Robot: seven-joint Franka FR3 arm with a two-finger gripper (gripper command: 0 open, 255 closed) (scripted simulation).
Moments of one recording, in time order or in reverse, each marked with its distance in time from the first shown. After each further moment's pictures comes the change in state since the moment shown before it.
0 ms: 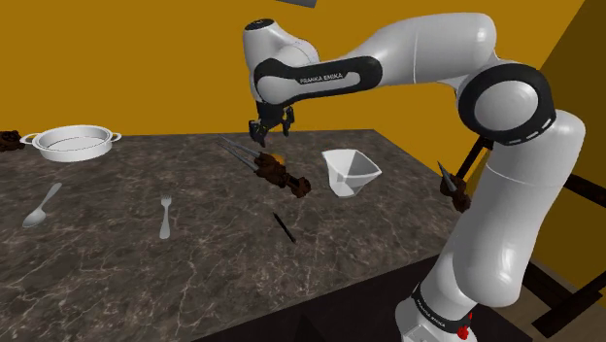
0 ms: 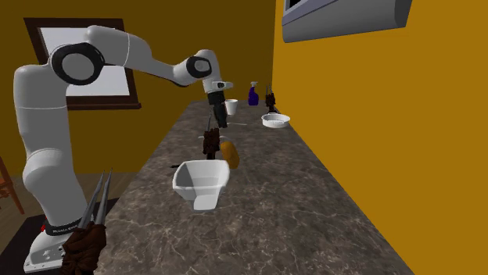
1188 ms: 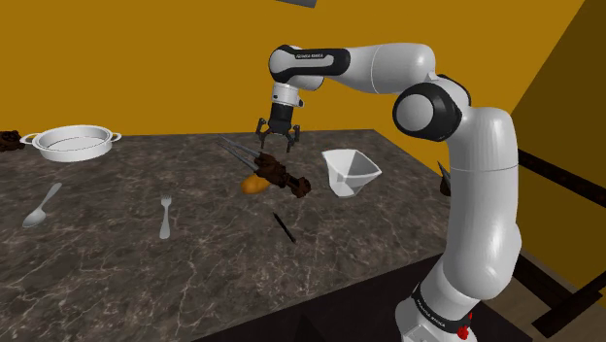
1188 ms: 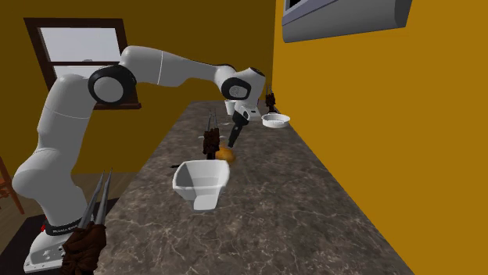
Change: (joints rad) arm -0.254 0.324 -0.049 0.344 0.626 -0.229 0.085
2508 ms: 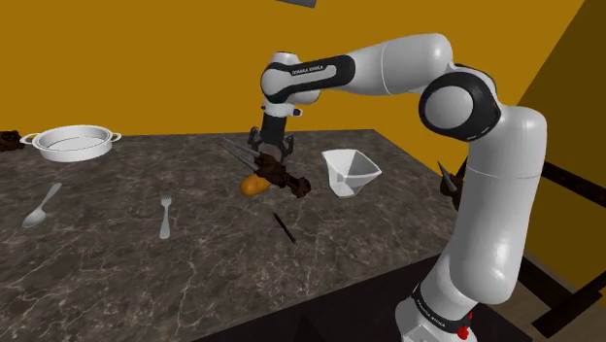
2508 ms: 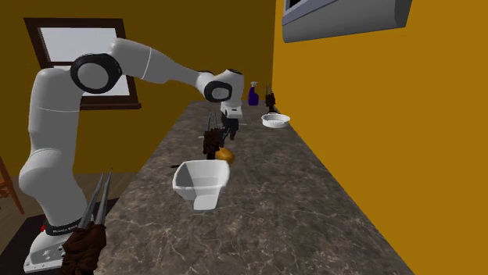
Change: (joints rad) arm 0.146 -0.165 -0.033 -0.306 -0.097 0.298 0.403
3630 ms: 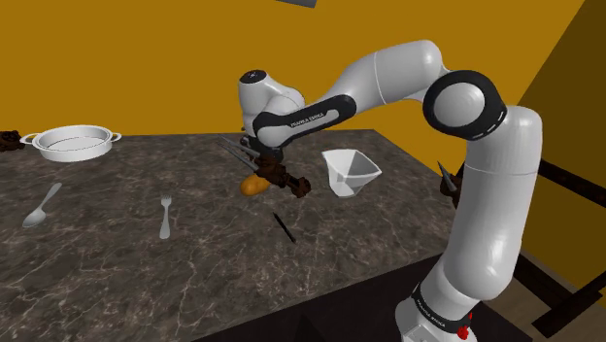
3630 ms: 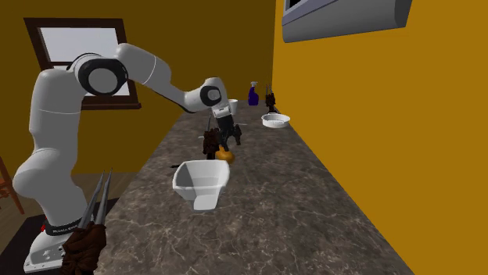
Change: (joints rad) arm -0.138 0.023 0.319 -0.109 -0.691 0.214 0.651
